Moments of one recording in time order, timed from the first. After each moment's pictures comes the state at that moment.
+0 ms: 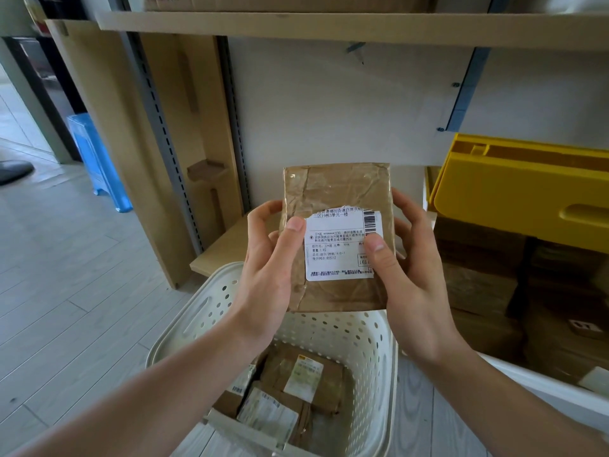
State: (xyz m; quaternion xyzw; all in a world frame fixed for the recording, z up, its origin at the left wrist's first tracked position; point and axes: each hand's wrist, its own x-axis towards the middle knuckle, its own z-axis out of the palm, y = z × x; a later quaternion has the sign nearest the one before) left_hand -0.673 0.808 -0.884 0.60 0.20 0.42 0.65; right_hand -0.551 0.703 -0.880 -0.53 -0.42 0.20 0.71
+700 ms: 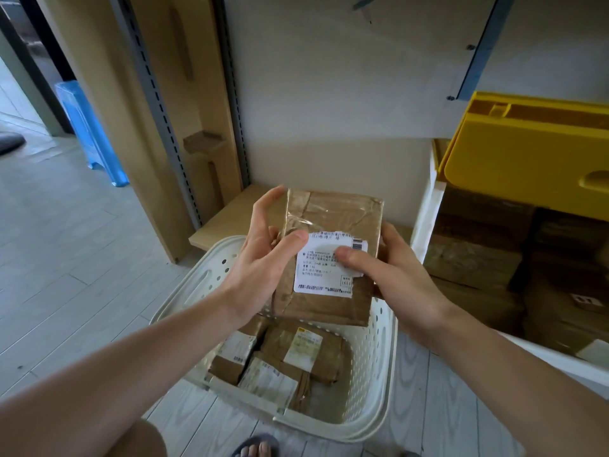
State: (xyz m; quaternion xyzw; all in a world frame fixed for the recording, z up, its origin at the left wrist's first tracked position) left_hand -0.689 0.829 -0.915 0.66 0.23 0.30 0.65; right_hand -0.535 0.711 -0.911 -0.63 -0.34 0.38 0.59
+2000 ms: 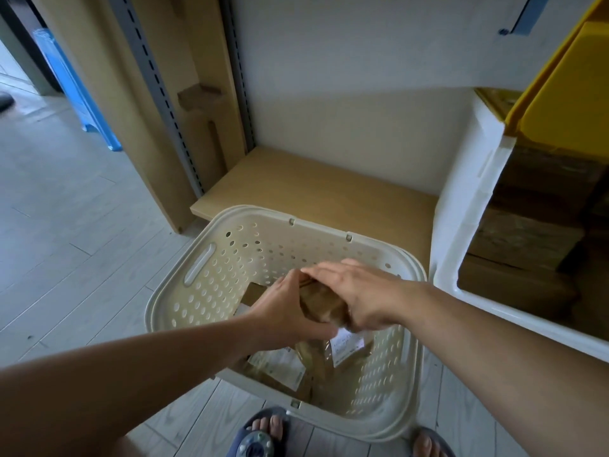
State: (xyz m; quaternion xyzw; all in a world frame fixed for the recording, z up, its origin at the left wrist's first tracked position) left_hand -0.688 0.847 -1.031 0.82 0.36 -0.01 0.43; right_hand -0.520 0.778 -1.012 -0.69 -0.68 0.23 -0.08
